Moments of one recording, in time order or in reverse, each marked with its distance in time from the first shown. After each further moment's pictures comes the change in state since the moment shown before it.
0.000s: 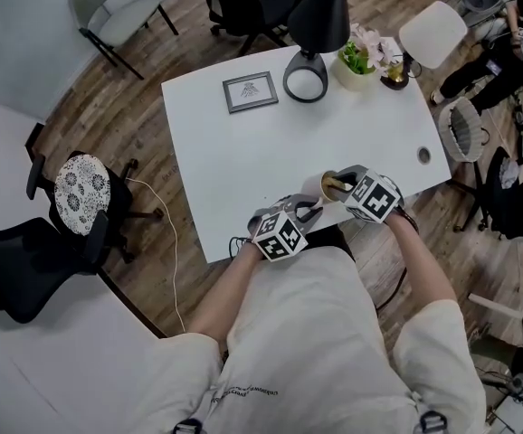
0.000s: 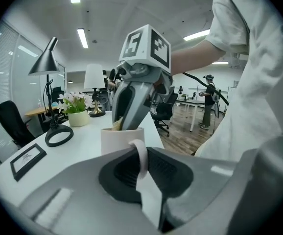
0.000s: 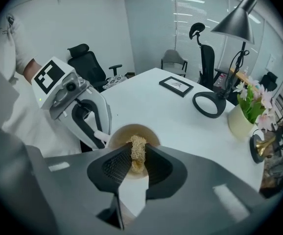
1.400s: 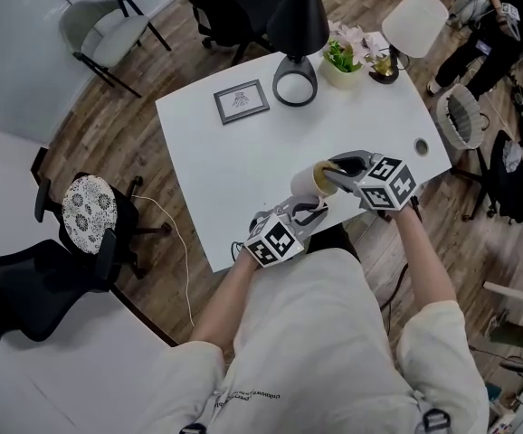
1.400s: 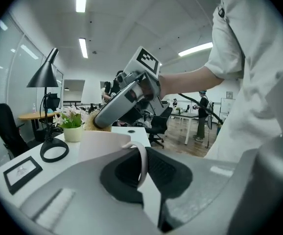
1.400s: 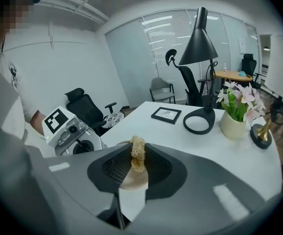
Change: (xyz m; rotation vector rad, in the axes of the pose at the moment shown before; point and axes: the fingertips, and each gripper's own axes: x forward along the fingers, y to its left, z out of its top) left arm -0.026 -0.002 0.053 0.003 -0.161 -0.063; right arm -0.062 -0.019 0.061 0.253 -0.379 0.056
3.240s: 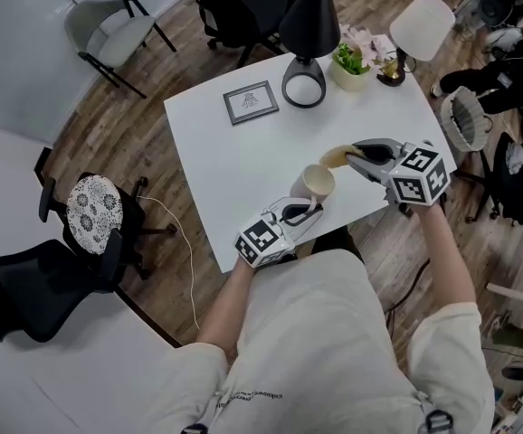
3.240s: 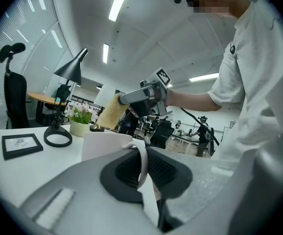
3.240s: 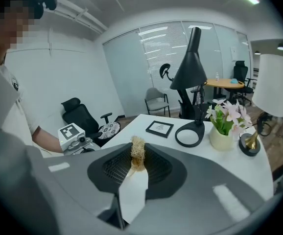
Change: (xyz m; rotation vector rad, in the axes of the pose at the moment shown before) left arm -0.047 0.012 0.001 -0.257 -0.196 -0.015; right arm -0.043 -0.006 0.044 0.033 -0.108 -0.040
